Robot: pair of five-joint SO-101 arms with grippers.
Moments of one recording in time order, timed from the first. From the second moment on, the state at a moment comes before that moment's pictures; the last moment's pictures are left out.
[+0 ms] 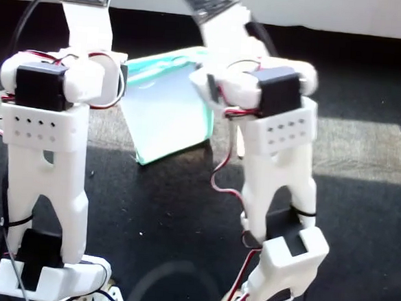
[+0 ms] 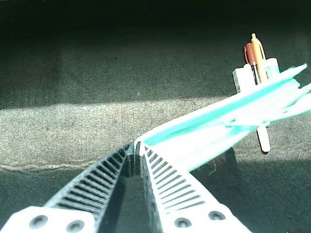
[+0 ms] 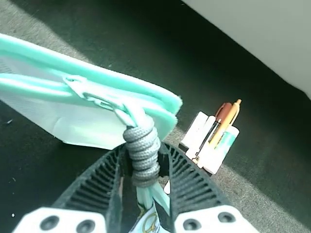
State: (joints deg) left arm -3.3 -9.0 -28.4 97.2 2.1; right arm -22.9 11.3 -61.6 100.5 18.9
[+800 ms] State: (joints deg) left arm -4.2 -8.9 -33.9 98.2 -1.2; right arm -11.3 11.3 -66.5 100.5 23.1
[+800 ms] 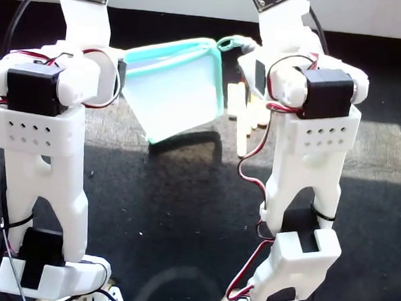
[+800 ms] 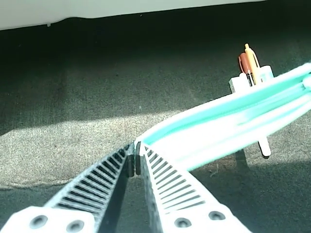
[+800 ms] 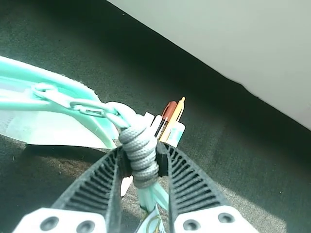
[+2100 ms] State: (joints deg) left arm -5.9 -9.7 -26.5 99.6 -8.7; right arm -11.2 2.2 -51.2 100.0 11.4
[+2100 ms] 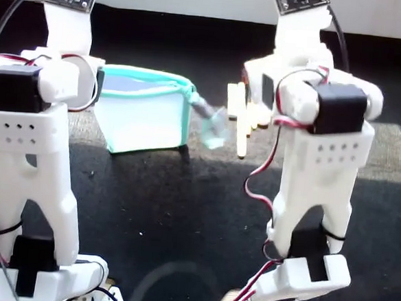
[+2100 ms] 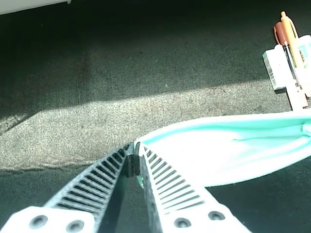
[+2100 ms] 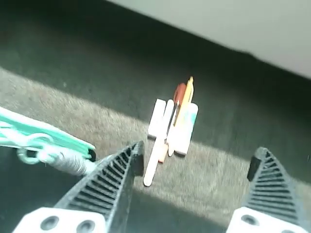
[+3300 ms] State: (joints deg) left arm -5.9 -10.0 -21.8 99.6 -8.9; right arm -13.1 41.8 -37.4 66.5 10.8
